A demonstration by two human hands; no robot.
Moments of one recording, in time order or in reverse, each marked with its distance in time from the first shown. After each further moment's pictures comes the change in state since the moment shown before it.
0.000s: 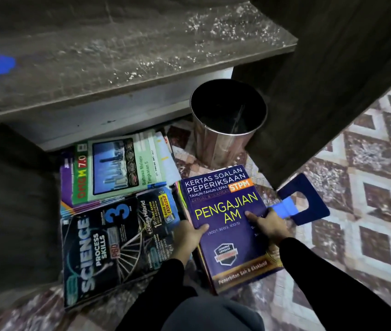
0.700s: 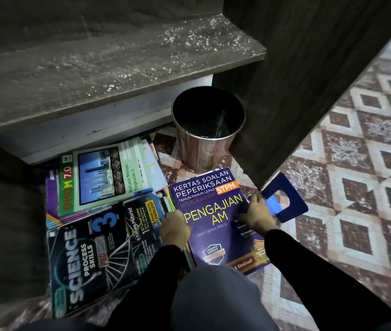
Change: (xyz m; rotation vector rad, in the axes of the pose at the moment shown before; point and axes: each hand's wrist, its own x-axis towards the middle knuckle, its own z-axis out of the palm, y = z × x) left_hand -0.016 0.041 -0.016 0.520 0.092 0.122; right_hand -0.025 -0.042 -0.024 -0.493 0.028 -0.123
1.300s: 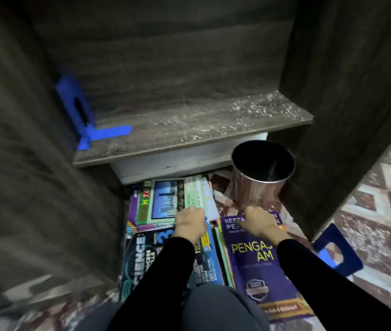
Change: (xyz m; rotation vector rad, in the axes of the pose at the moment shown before) left_hand -0.068 -0.023 -0.137 0.416 0.250 0.128; right_hand -0.086 -0.133 -0.052 -0.295 0.068 -0.549
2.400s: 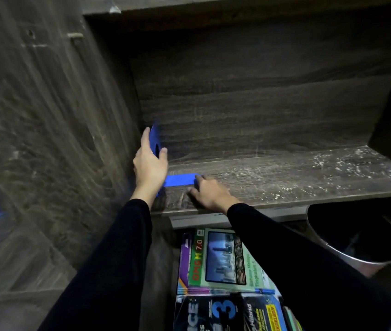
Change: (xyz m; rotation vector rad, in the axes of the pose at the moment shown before) left_hand 0.045 -0.244 -0.195 -0.881 0.972 -0.284; right_hand 0.132 -0.313 -0.094 0.063 0.209 -0.513
